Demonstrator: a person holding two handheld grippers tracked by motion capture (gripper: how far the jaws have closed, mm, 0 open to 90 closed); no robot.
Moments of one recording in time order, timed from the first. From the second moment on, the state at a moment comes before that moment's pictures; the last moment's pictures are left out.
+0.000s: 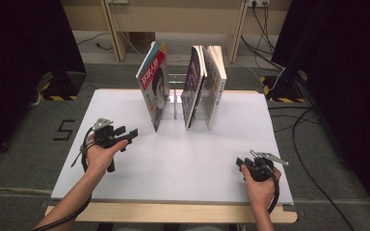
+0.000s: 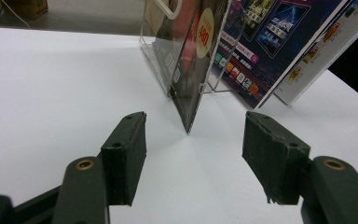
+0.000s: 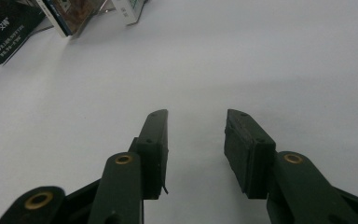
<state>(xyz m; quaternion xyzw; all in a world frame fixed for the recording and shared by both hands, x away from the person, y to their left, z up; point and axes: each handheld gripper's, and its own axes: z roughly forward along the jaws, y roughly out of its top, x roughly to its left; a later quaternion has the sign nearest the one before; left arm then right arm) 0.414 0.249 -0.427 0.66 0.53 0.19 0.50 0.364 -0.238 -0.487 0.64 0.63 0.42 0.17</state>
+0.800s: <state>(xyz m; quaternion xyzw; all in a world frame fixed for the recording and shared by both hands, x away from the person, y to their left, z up) 0.390 0.271 -0.461 0.66 0.56 0.18 0.48 0.363 -0.238 -0.487 0.63 0.63 0.42 0.17</state>
